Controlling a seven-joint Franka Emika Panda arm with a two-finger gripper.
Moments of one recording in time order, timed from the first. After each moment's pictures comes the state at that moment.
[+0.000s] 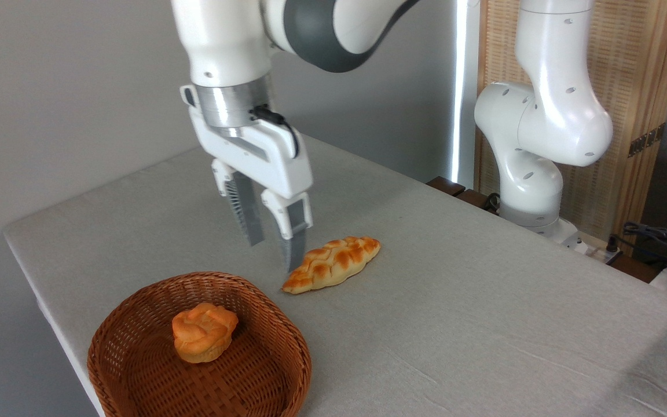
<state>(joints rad) -0.08 -0.07 -0.01 -1.92 -0.01 1.86 0.69</state>
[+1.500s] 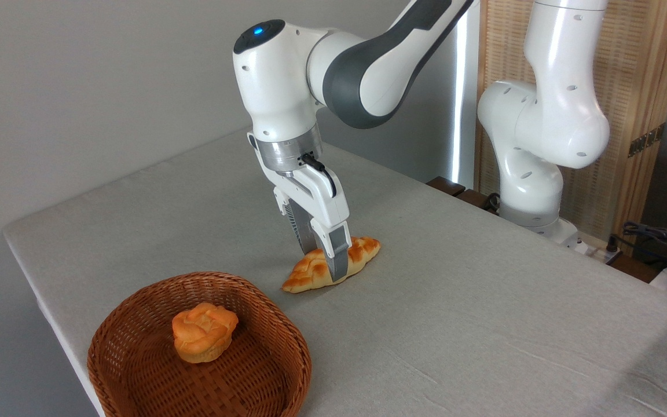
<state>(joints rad) -0.20 -0.21 -0.01 -2.32 -0.01 2.03 0.70</state>
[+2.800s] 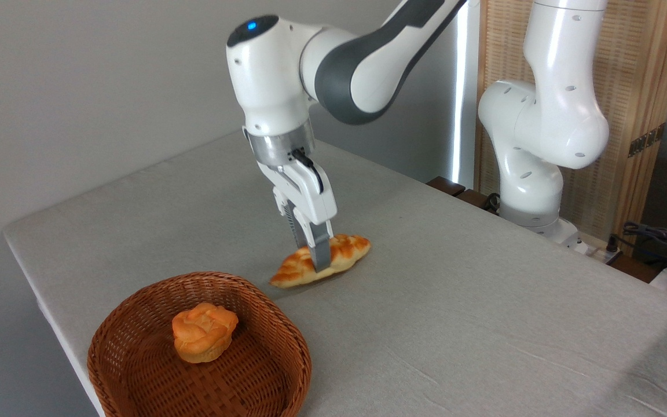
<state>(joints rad) -0.22 -0.20 0.00 -2.28 -0.01 2.03 0.74</state>
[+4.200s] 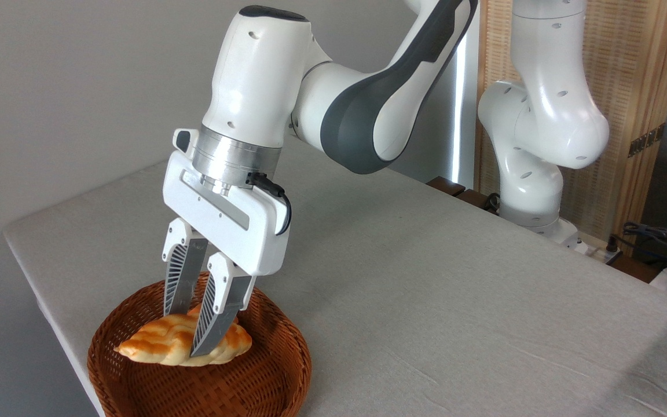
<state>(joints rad) -0.21 0.03 0.21 -2.05 -0.09 2.61 0.79</state>
